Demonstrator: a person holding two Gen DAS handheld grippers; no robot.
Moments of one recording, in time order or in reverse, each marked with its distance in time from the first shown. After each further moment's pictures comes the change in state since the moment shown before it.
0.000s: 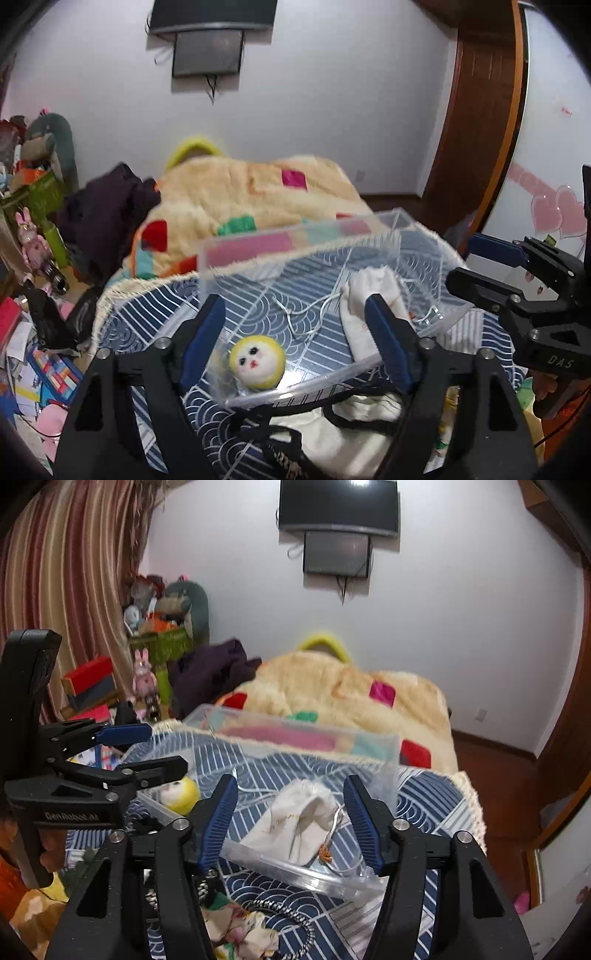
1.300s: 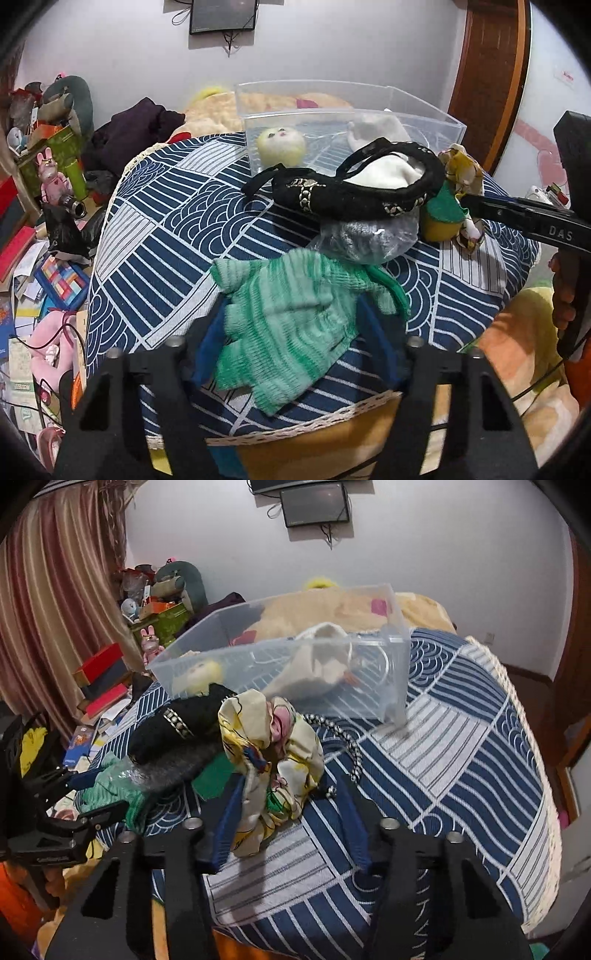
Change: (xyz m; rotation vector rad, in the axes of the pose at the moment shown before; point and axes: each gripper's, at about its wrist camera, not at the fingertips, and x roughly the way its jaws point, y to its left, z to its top) left arm -0.042 0.001 -0.173 -0.018 0.167 0.051; right arm 0.000 0.004 -0.119 0.185 0.187 0.088
